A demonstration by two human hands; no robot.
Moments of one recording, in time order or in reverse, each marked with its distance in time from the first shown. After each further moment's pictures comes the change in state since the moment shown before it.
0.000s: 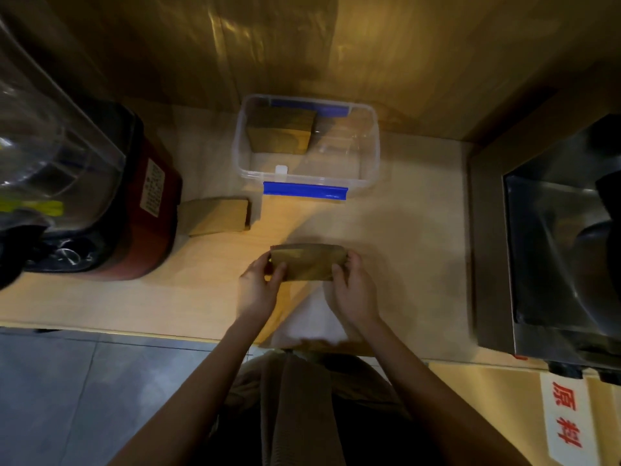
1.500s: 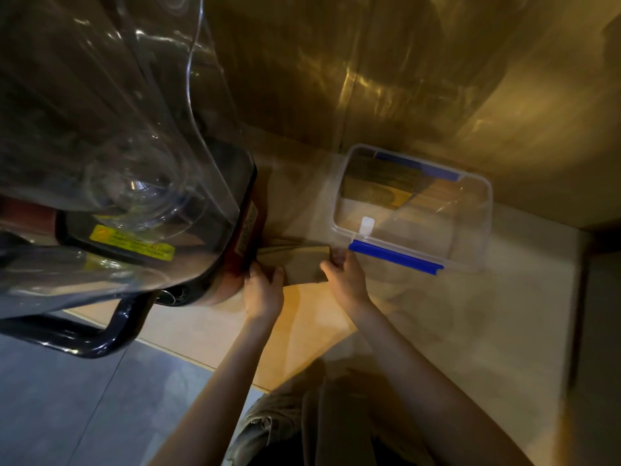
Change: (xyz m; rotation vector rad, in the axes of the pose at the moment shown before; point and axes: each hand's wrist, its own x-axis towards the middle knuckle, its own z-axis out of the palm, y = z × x) left_hand 0.089 -0.026 -0.084 0.017 0.270 -0.534; right_hand 0.106 -0.117 0.108 0.275 -0.226 0.107
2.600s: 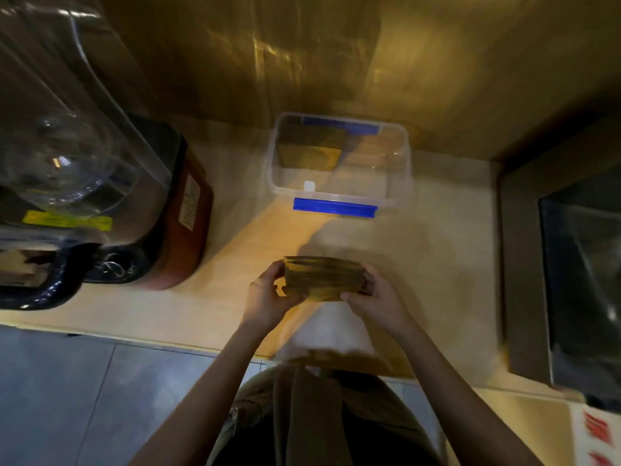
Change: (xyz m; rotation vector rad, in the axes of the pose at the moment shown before) left_hand -0.084 -0.022 0.023 -0.020 -0.418 0.557; right_hand -0.105 0.079 -0.119 0.089 -0.088 -0.064
